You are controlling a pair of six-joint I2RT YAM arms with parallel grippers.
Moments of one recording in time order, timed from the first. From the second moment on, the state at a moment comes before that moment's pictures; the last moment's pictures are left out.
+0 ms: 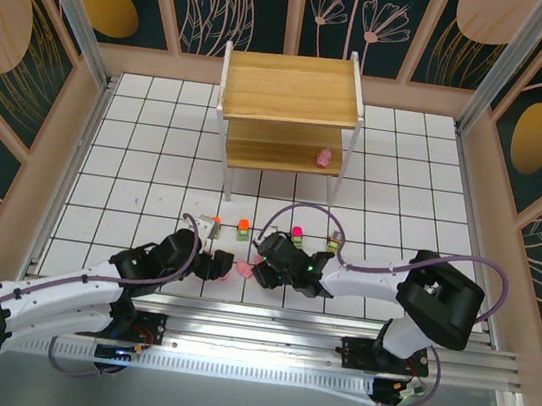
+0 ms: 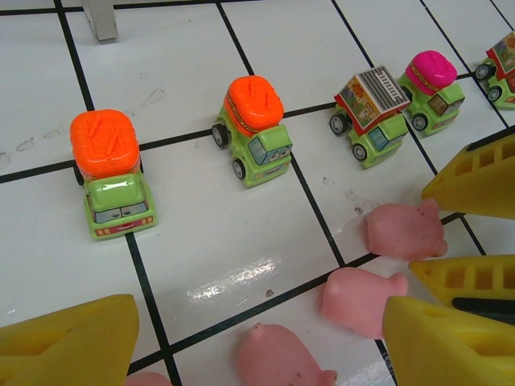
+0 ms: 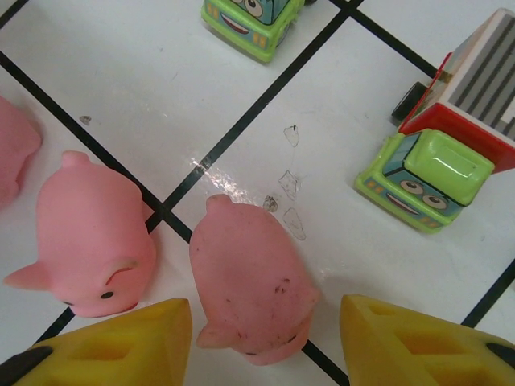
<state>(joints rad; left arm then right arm) -0.92 0.84 0.29 -0.14 -0.18 -0.55 1.13 1.55 0.68 -0.12 0.16 0.31</state>
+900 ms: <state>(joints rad) -0.92 0.84 0.29 -0.14 -0.18 -0.55 1.17 1.54 0.70 -0.14 0.20 0.32</state>
